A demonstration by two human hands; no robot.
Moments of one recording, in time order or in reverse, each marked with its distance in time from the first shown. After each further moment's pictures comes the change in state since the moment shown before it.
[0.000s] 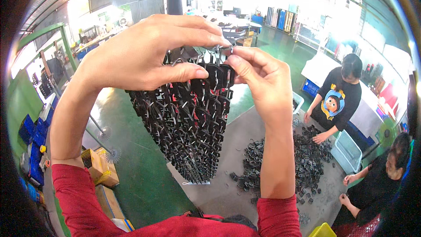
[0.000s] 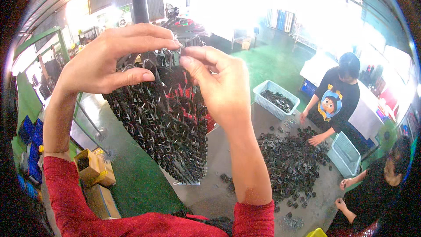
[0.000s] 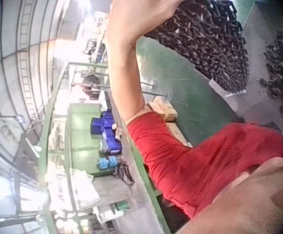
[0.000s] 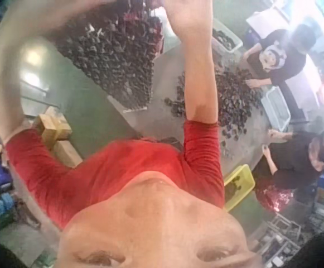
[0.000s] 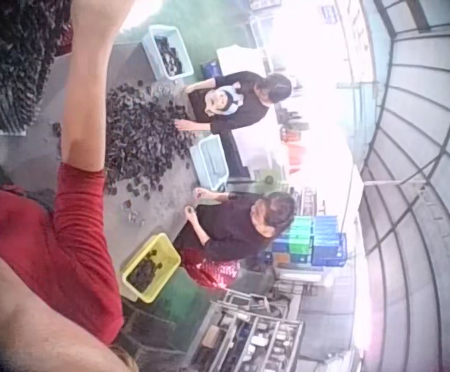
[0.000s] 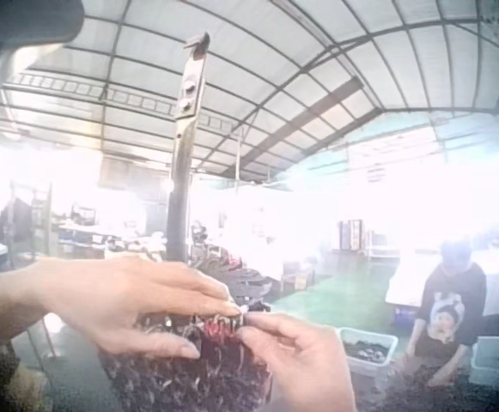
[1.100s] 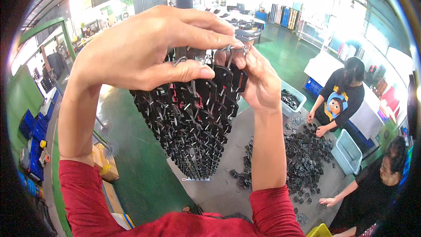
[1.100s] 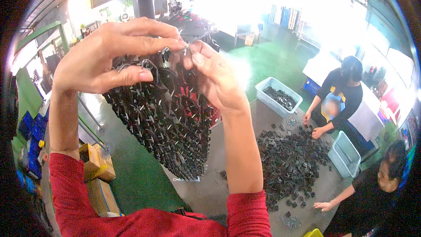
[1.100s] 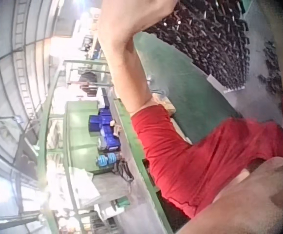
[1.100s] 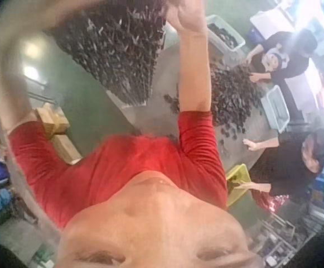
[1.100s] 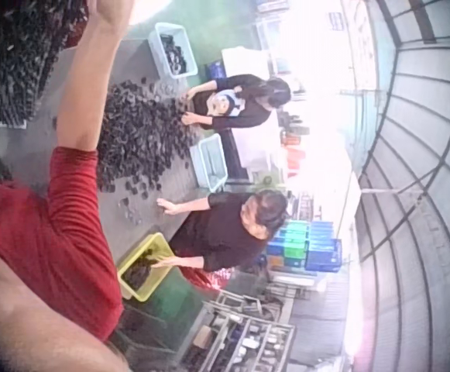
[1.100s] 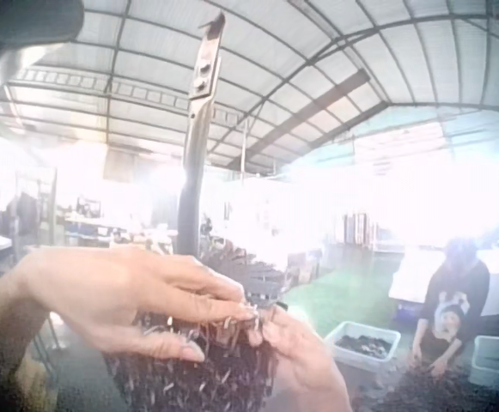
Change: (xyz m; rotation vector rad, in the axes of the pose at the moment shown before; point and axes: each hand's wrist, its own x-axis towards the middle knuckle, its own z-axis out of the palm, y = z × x) left_hand -0.001 -0.005 0.005 0.001 -0.016 0.024; right_hand 0.016 0.052 0.013 0.909 -0.366 -0.061
